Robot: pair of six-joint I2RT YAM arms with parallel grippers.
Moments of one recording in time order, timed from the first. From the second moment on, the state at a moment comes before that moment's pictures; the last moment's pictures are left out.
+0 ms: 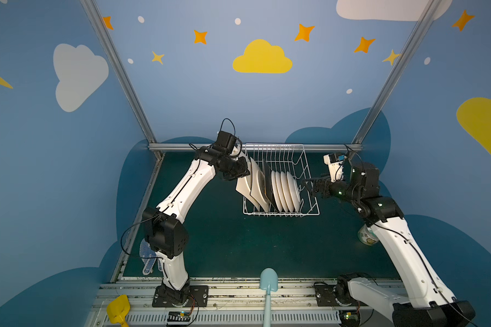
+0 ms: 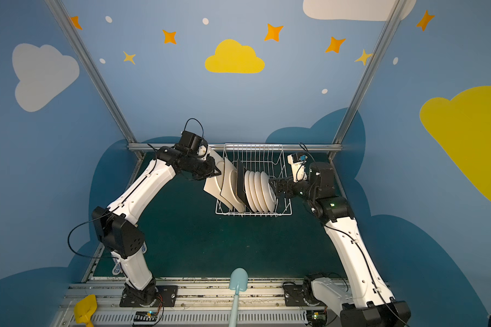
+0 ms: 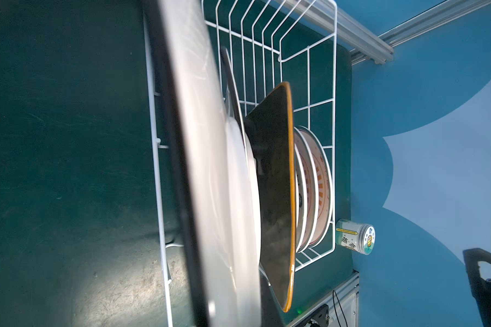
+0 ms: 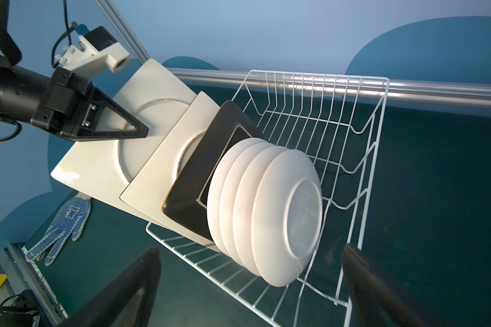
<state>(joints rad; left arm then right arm) -0.40 1.83 1.91 -1.01 0.37 -0.59 0.23 1.07 1.16 -0.58 -0.38 0.08</state>
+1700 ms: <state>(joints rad) -0.40 1.52 1.87 -0.97 0.05 -0.04 0.26 1.17 1.23 -0.47 -0.50 0.51</state>
